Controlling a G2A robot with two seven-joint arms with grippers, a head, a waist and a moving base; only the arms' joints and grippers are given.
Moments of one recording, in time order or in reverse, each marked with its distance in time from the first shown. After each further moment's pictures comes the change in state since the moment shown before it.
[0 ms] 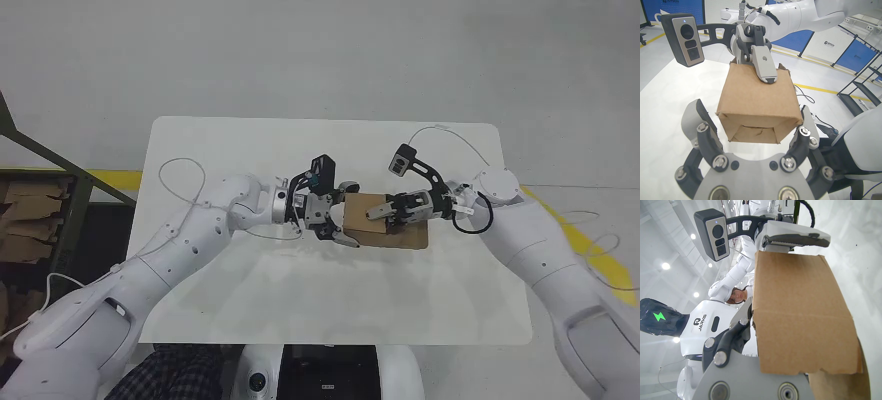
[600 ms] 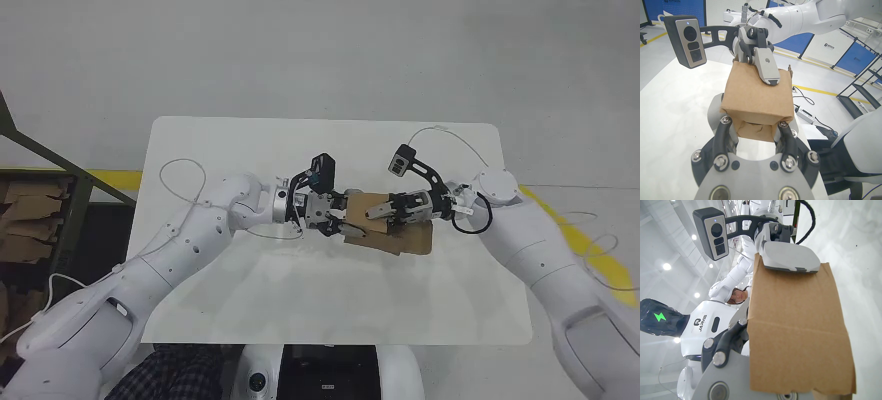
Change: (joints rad) left arm 0.006 -0.009 -0.010 0.007 -0.017 0.000 -0.014; right arm -0.006 -0.007 0.008 0.008 -0.001 0.000 0.000
